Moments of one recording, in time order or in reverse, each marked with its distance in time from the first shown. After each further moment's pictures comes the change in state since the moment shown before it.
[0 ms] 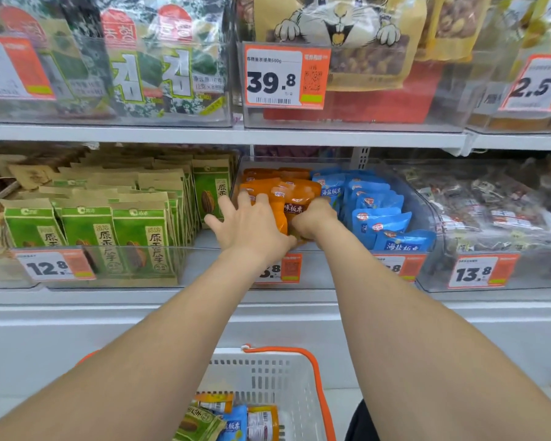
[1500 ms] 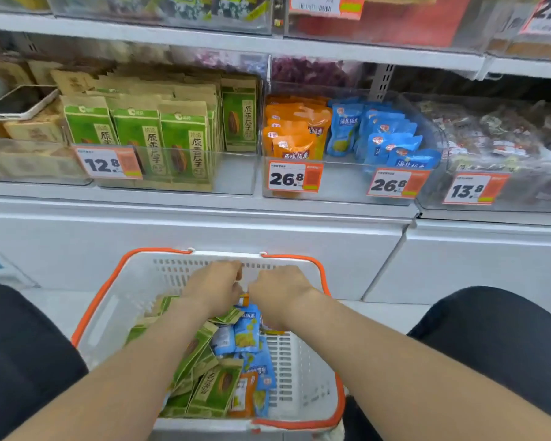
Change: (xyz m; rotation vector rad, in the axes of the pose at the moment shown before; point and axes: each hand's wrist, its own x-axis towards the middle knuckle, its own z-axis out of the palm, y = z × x) left_hand -0.177 -0.178 0.117 -0.014 -0.413 0.196; right_hand -0.246 0.089 0.102 -1.220 -0.526 -0.791
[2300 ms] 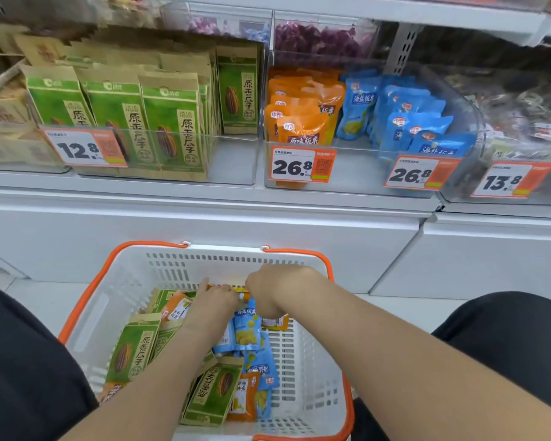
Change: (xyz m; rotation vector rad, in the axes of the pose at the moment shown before) left_hand 0.007 -0.011 0.074 0.428 -0.195 0.081; right_hand 0.055 0.018 0.006 0.202 -0.336 -0.011
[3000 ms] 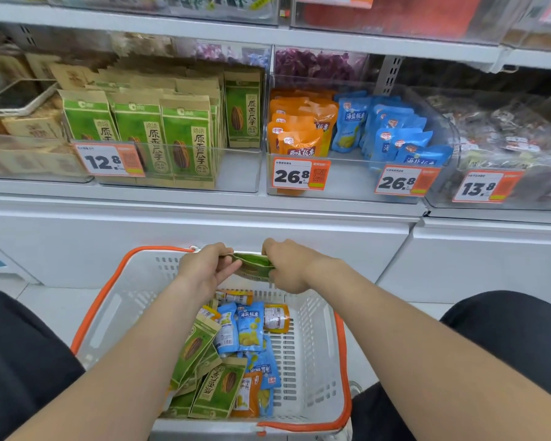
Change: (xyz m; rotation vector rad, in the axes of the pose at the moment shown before) left_hand -0.017 -0.027 -0.101 -2.240 0.251 -0.738; right_hand -0.019 0.032 -0.002 0.318 0.350 0.051
